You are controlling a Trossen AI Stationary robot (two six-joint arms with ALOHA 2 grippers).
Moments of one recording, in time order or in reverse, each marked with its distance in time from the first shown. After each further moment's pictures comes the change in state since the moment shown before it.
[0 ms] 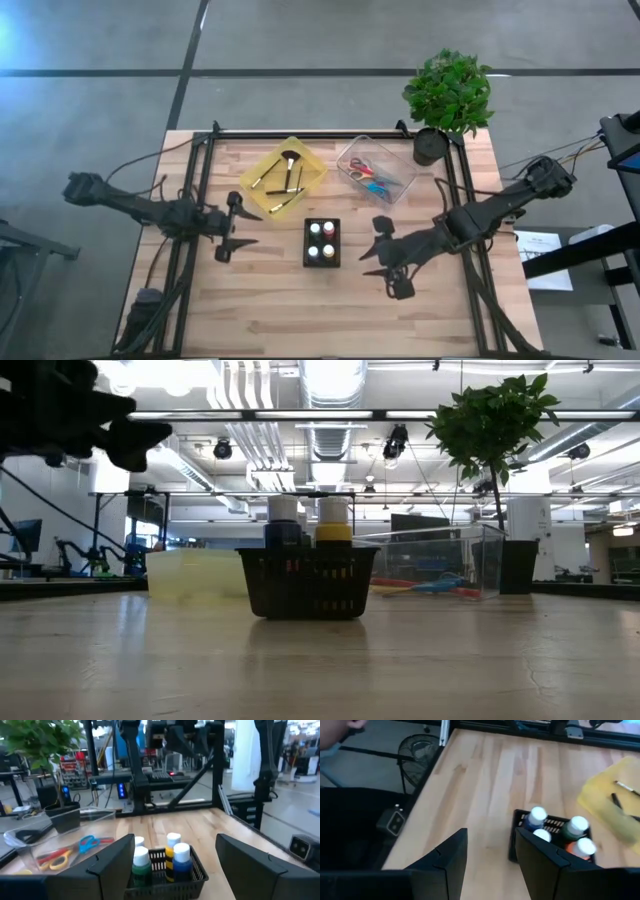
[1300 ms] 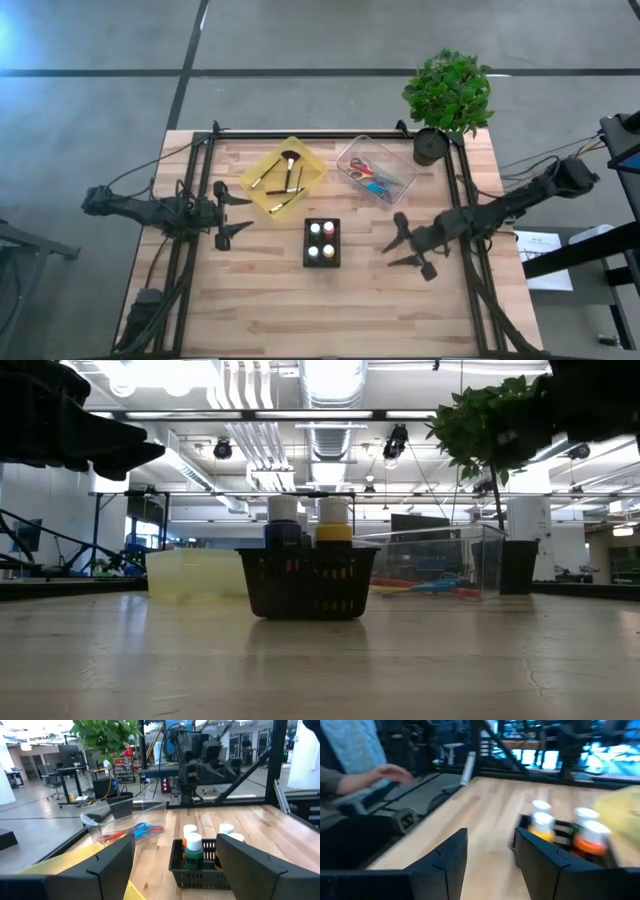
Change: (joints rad) left arm 0.008 -0.405 -0.005 -0.412 -0.251 0.028; right arm -0.157 -0.369 -0.965 1.085 -0.271 -0.124
